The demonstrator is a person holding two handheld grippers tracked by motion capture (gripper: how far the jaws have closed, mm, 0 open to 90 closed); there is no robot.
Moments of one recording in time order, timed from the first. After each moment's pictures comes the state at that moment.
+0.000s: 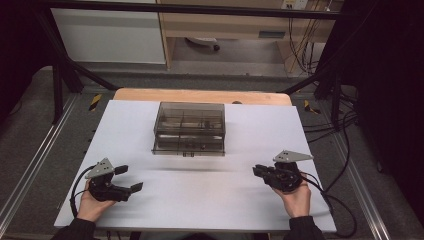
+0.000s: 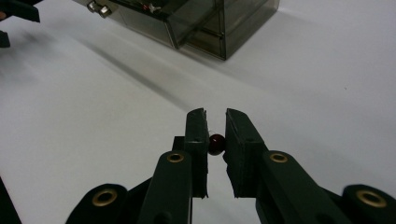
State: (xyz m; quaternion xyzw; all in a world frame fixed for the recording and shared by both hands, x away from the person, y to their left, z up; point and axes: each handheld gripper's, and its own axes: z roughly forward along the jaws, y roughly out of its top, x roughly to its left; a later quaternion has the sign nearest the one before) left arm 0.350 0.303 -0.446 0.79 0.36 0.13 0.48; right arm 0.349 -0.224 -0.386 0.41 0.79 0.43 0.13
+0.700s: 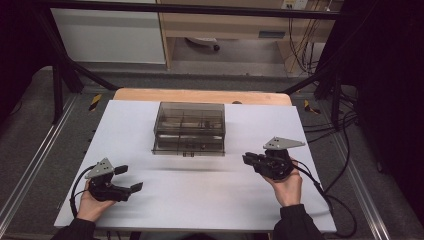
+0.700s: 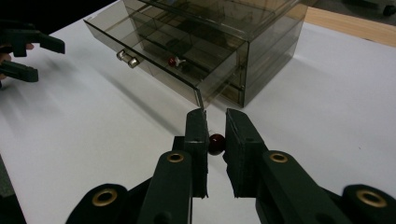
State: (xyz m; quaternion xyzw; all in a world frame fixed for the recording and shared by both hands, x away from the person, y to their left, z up) left arm 0.350 0.303 -0.446 0.79 0.36 0.12 0.48; right arm 0.365 -0.194 -0.351 0.38 0.79 0.45 0.14
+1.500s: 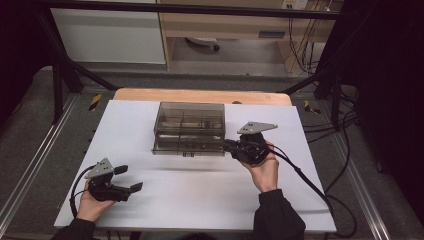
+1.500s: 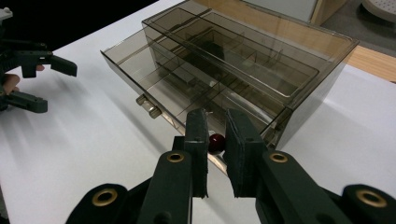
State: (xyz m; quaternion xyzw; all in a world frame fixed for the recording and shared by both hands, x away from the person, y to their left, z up) left arm 0.350 0.303 -0.446 0.79 0.36 0.13 0.48; right arm 0.396 -0.135 -0.330 0.35 0.81 0.45 0.14
